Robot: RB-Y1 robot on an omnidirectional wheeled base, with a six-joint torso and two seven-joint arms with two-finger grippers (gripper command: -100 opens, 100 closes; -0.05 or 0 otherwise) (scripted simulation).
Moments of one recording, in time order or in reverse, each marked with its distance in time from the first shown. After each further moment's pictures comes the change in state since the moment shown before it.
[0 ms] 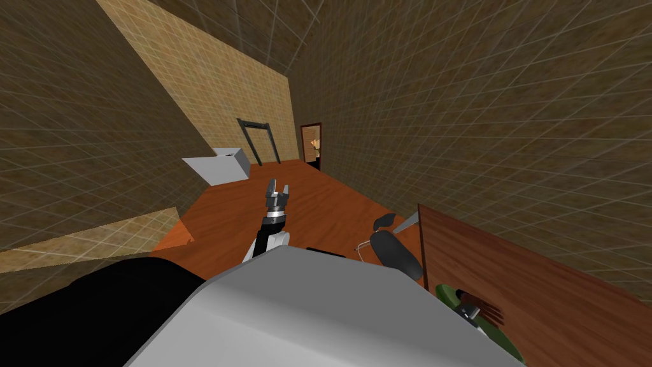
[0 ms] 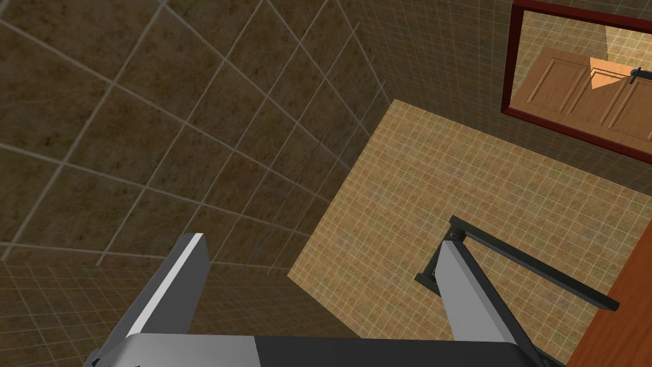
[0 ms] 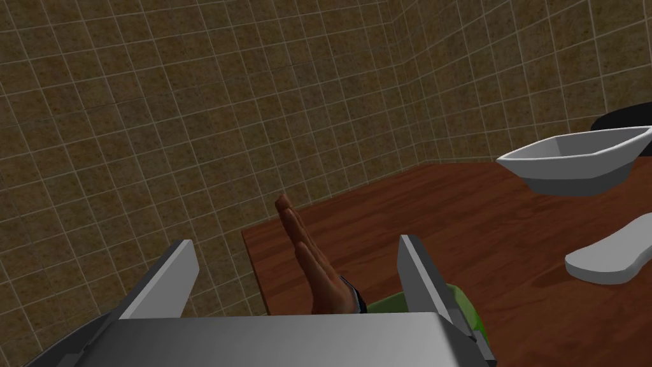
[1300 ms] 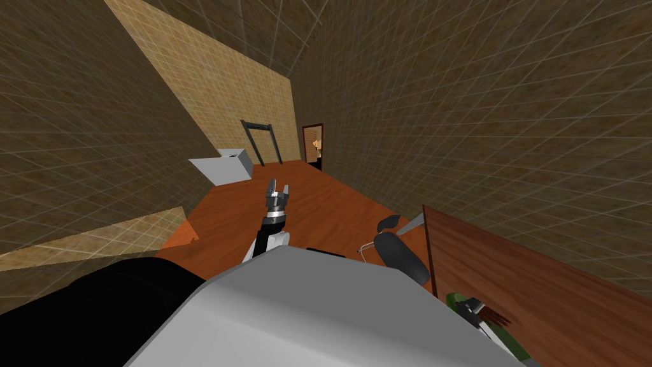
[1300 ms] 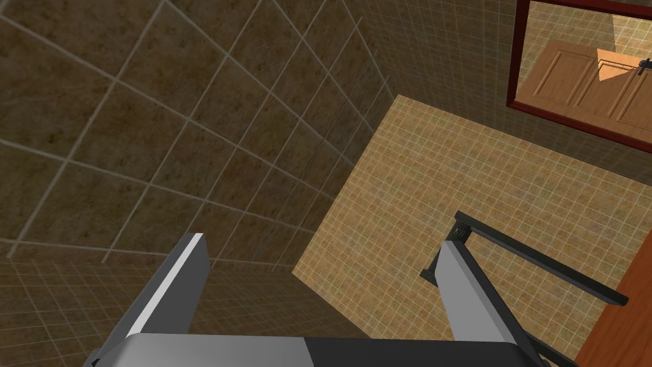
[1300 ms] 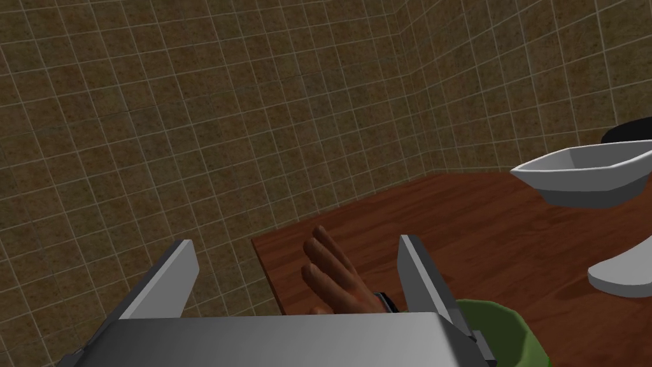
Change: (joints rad) left arm 0.000 0.000 0.000 0.000 0.000 0.000 0.000; right arm 0.025 -0.039 0.012 -0.112 -0.049 0.011 0.090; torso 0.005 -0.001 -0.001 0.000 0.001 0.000
